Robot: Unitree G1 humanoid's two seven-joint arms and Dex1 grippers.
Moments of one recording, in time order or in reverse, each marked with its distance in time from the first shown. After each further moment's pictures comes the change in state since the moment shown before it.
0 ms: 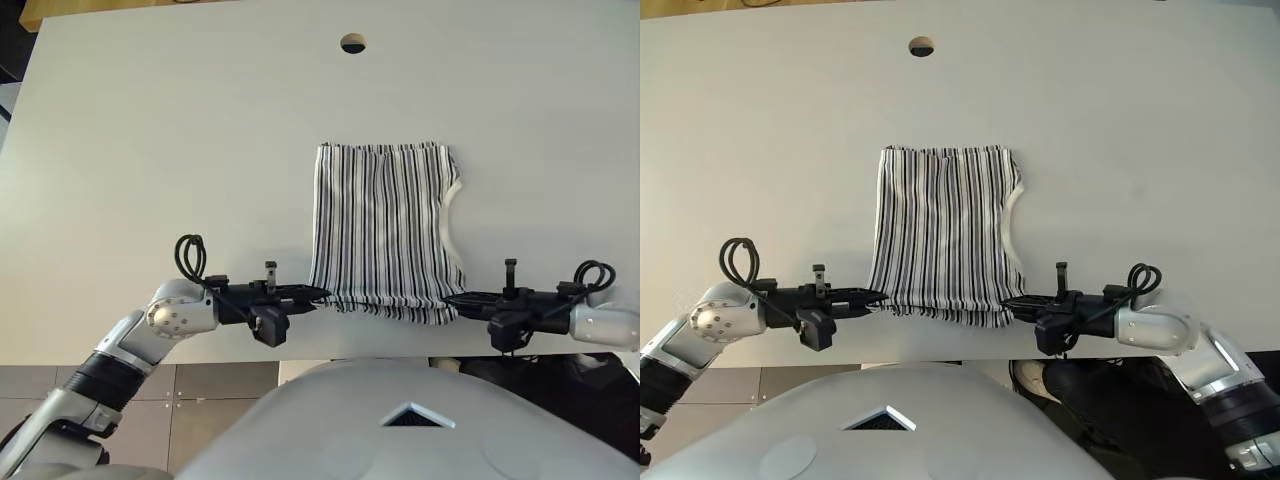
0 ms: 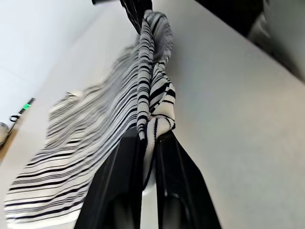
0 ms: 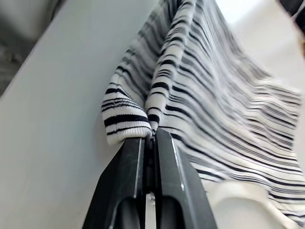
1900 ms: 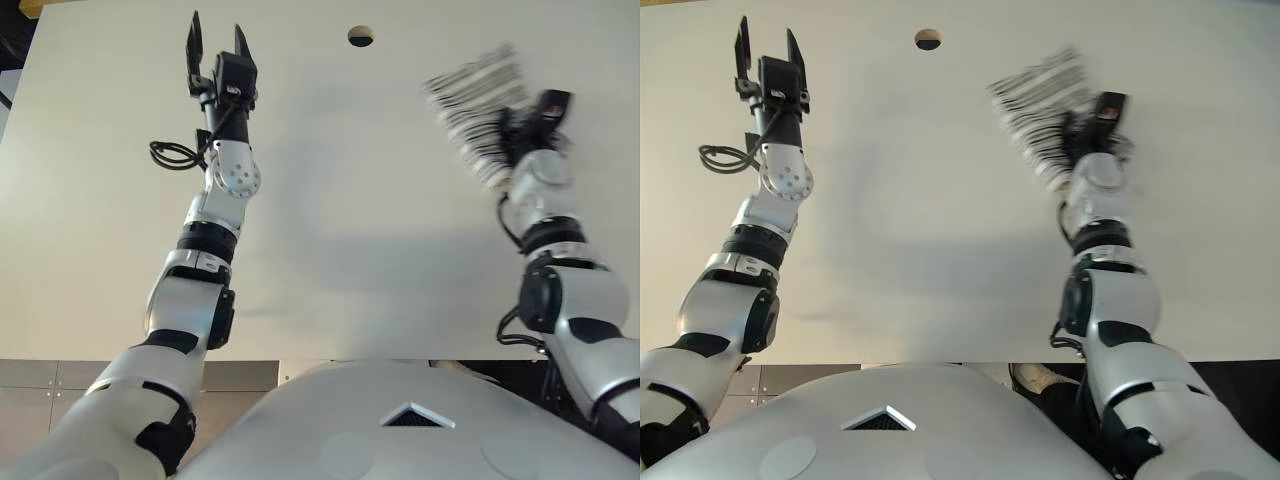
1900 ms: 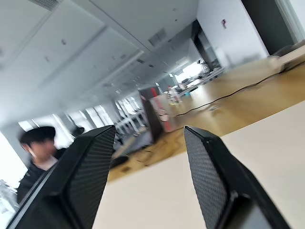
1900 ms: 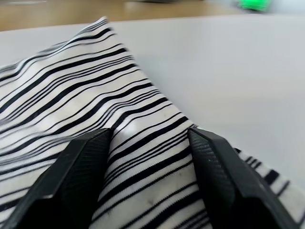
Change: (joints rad) left arm -0.677 -0.659 0.323 0.856 0.263 0.283 1.125; right arm -0.940 0.713 -0.581 1.297 0.182 0.528 -0.816
